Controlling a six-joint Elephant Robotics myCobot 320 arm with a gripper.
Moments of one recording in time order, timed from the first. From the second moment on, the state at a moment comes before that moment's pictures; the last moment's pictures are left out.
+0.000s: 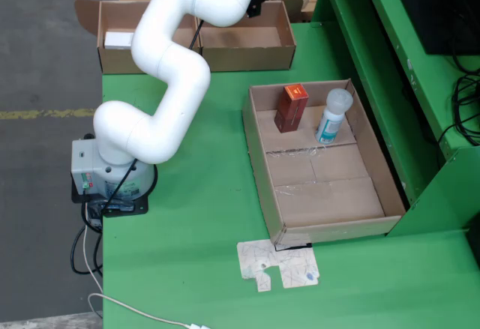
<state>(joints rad) 0.89 -0.92 -0.02 0.06 1.80 0.79</state>
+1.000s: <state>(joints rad) 0.85 -0.95 -0.03 0.07 1.75 0.75</state>
